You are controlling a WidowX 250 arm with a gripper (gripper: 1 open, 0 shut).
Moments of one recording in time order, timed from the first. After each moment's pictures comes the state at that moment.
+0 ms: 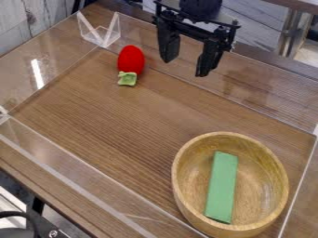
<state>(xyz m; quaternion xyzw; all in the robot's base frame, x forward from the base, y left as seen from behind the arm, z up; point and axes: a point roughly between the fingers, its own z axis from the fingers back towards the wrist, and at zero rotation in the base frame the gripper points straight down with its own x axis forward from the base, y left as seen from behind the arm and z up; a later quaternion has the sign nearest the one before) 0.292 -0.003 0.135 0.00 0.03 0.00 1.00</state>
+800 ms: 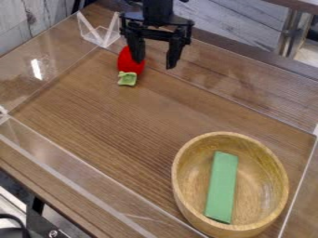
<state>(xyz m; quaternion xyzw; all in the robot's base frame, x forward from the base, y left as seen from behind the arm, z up) 0.328 0.097 0.085 -0.02 0.01 0.18 0.98</state>
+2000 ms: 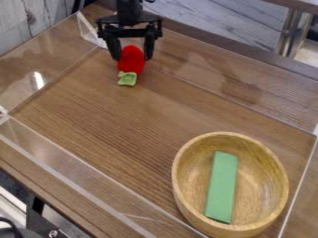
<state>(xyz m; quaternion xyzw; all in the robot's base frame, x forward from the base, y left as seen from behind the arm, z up) 0.354 0.138 0.063 -0.03 -0.01 0.28 0.96</state>
